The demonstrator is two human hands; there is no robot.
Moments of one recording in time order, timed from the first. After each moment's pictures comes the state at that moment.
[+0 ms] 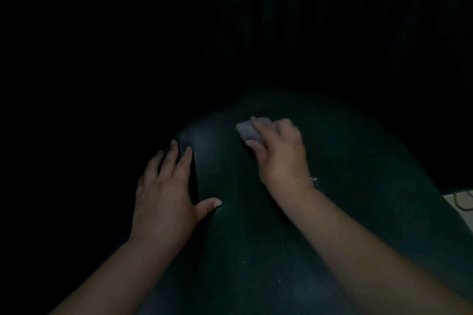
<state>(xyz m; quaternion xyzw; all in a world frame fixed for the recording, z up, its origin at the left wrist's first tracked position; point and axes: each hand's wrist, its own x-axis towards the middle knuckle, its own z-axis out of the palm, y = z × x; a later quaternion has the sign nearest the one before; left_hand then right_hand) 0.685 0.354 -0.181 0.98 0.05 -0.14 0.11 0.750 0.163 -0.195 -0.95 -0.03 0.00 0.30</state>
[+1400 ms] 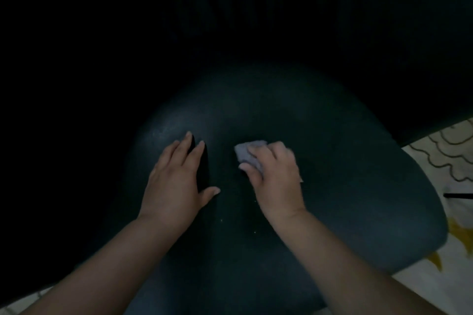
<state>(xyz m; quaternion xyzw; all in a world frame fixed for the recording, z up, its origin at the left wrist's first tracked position) 0.660 0.316 -0.172 0.98 -0.07 -0.17 0.12 0.650 0.133 -0.195 -0.96 0.03 -0.01 0.27</state>
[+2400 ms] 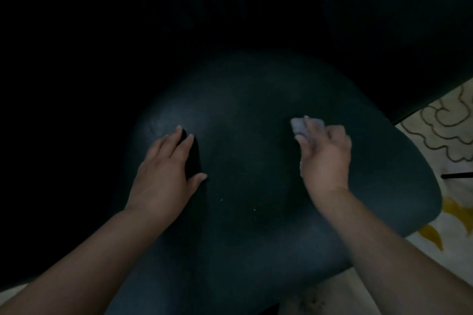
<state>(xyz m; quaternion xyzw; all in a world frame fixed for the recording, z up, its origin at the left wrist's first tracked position) 0.645 0.333 -0.166 0.98 -0.09 -0.15 0.12 0.636 0.062 -0.205 -0.95 0.18 -0.07 0.24</state>
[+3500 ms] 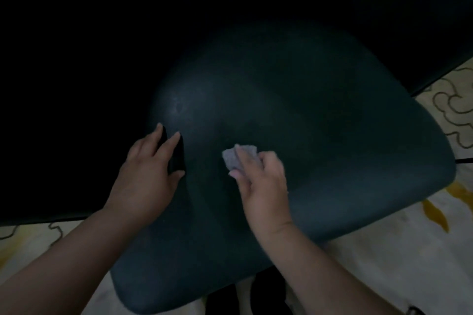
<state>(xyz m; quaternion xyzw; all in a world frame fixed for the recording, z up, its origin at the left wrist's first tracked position) 0.578 0.406 -0.168 0.98 -0.05 -0.17 0.10 0.533 0.201 -0.201 -0.93 0.04 -0.03 0.36</state>
